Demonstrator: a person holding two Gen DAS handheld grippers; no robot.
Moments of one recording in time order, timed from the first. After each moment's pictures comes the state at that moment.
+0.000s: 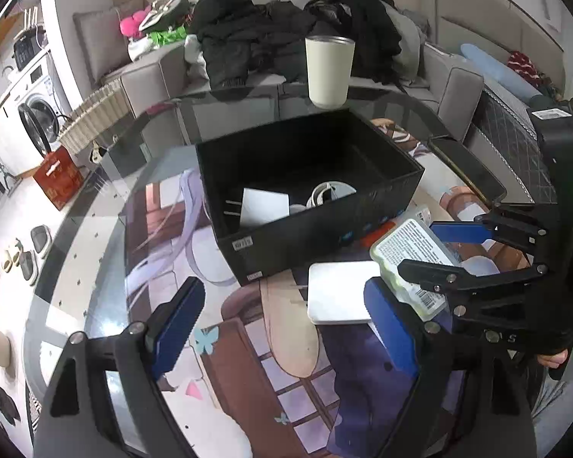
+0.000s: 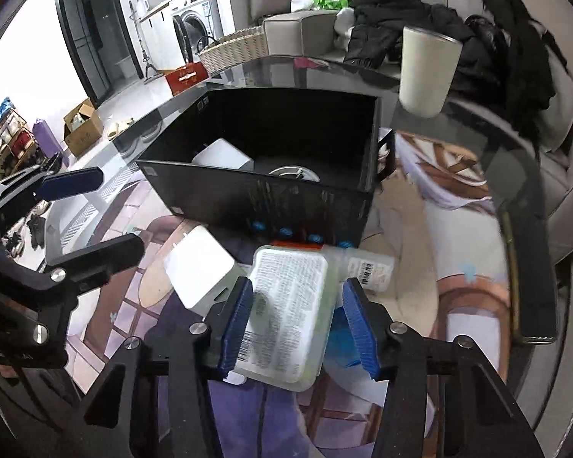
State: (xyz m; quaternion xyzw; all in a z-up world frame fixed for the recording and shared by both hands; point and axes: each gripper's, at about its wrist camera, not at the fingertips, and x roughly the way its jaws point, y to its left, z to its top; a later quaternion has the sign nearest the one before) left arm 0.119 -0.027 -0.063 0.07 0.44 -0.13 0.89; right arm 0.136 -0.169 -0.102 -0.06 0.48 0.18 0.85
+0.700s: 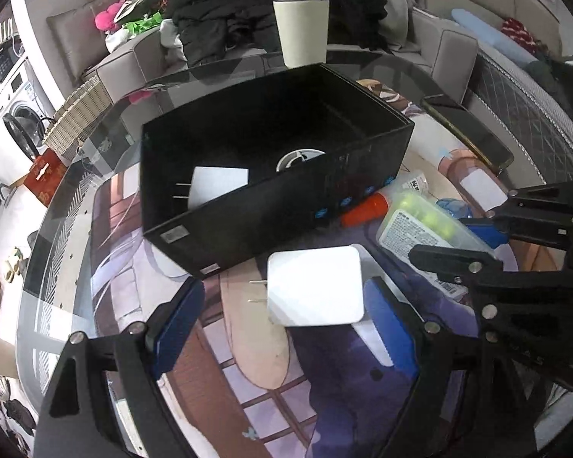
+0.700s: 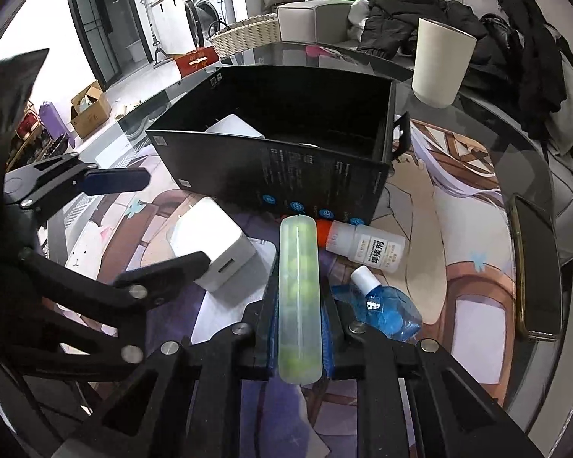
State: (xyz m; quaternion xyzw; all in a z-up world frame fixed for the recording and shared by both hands) left arm 0.136 -0.065 -0.093 0.11 0.48 -0.14 0.86; right arm 0.124 -0.171 -0.107 -0.07 0.49 0.19 0.84
